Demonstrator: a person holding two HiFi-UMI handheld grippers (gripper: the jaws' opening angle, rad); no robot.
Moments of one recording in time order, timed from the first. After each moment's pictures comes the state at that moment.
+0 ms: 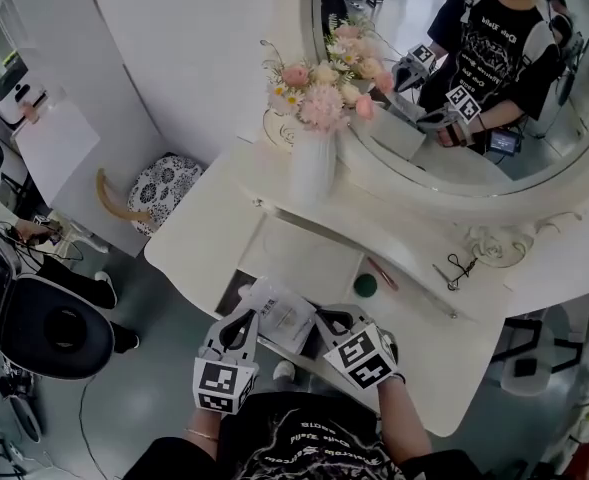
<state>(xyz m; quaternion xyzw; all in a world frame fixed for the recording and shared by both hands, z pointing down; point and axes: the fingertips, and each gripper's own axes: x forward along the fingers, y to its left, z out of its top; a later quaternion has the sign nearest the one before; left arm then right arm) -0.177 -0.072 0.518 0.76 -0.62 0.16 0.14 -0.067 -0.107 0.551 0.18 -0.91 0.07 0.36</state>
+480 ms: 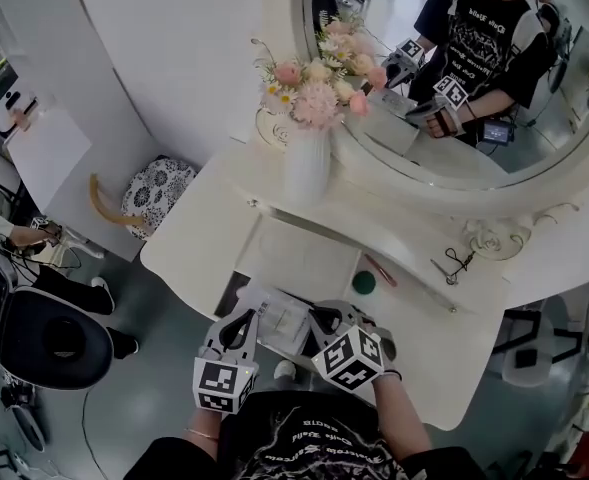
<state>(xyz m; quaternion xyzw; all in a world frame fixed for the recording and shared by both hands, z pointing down) -0.177 -0.076 0.521 0.77 -0.60 0.16 0.15 -0.080 -0.105 0.554 0.17 -0.90 -0.03 0.40</state>
